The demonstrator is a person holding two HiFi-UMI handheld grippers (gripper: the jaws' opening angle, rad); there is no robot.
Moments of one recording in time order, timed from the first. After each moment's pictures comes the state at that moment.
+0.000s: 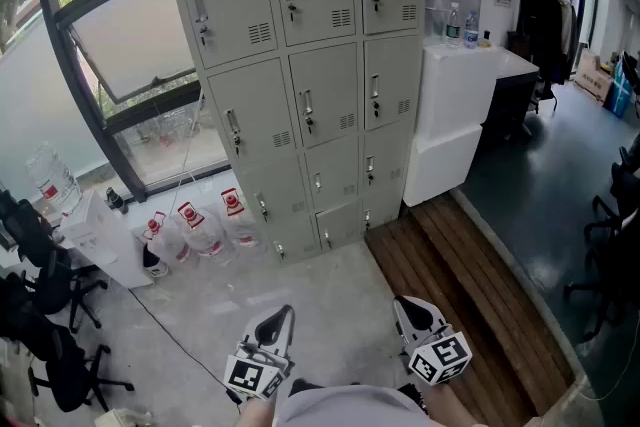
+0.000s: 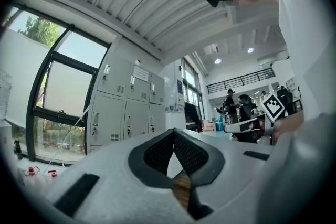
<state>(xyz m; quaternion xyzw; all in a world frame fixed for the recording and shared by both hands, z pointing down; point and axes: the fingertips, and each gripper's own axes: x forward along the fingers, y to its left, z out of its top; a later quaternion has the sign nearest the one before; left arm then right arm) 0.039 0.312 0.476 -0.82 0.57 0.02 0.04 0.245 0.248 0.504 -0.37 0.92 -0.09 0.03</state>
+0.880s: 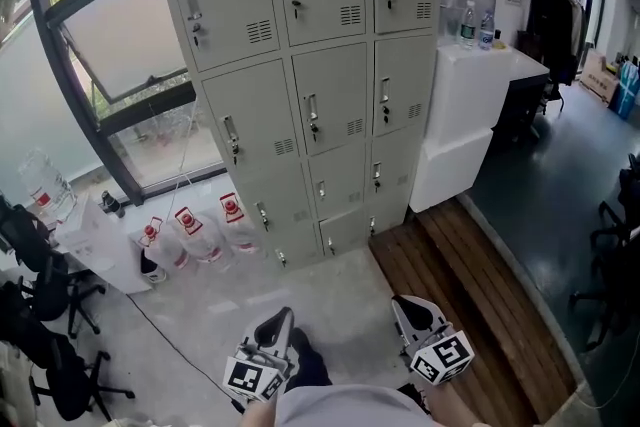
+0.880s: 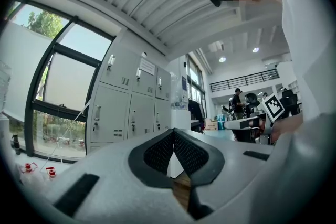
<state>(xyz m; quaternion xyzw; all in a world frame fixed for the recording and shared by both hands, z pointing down) -0.003 0.230 0.493 -0.82 0.57 0.02 0.02 0.198 0.168 0.504 -0.34 0.94 -0.06 0.04</state>
